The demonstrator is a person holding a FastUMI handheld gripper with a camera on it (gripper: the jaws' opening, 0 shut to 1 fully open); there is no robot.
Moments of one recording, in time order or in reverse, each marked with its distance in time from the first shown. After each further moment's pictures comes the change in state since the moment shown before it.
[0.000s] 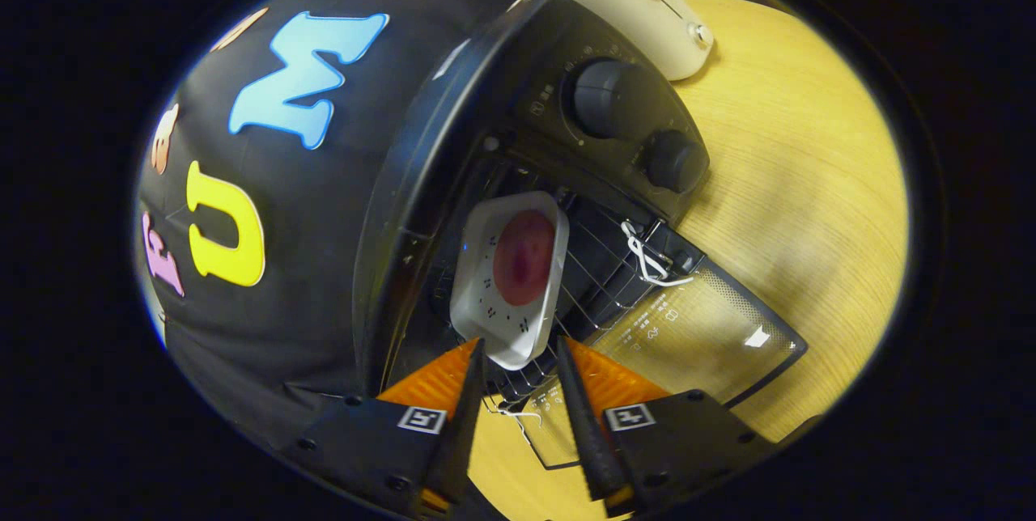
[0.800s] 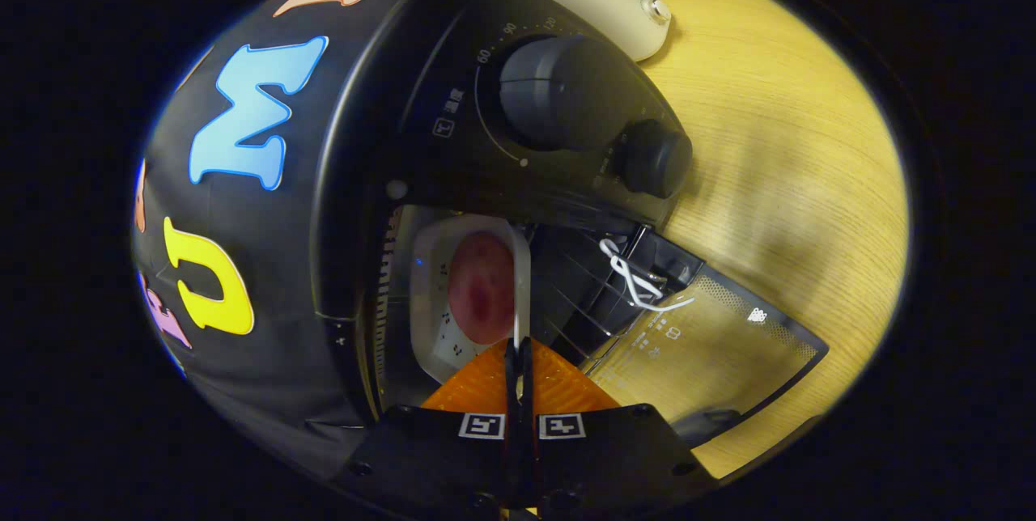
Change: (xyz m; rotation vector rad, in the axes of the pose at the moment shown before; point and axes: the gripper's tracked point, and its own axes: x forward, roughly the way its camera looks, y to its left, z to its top) arm 0.041 -0.022 0.025 0.188 -0.041 -0.094
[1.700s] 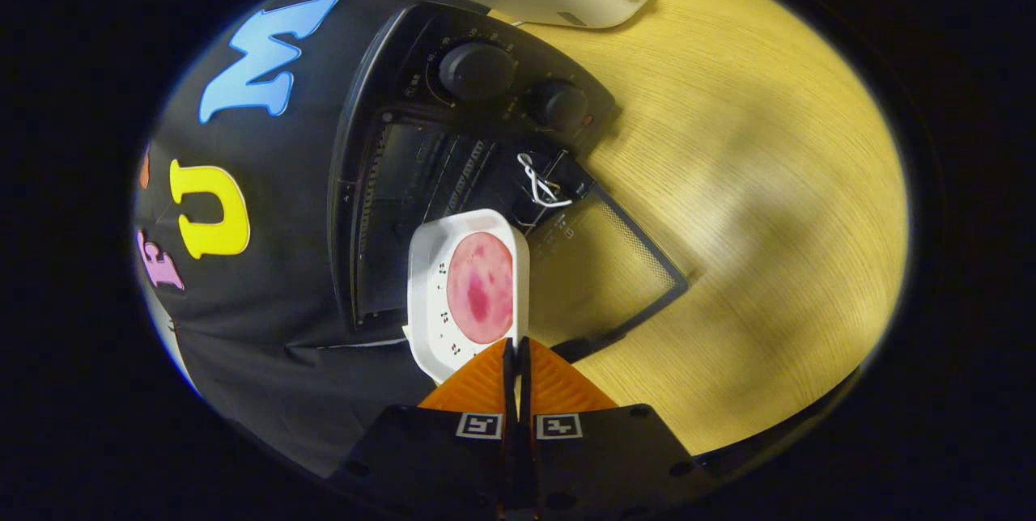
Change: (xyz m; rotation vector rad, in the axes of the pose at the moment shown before) arm -0.091 -0.045 -0.042 -0.087 0.322 -0.013
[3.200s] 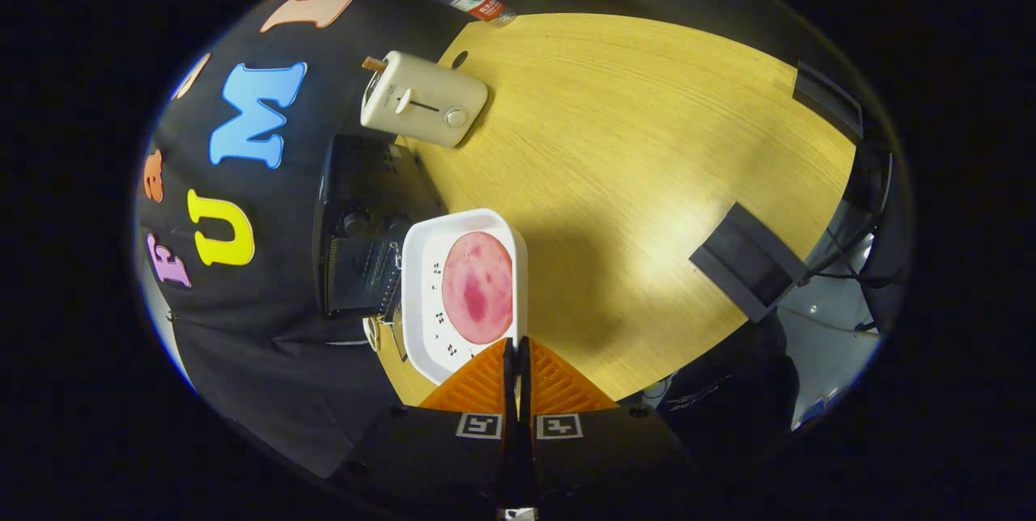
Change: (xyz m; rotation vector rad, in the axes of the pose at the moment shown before) arm -0.219 -0.180 0.044 -0.065 -0.059 -0.068
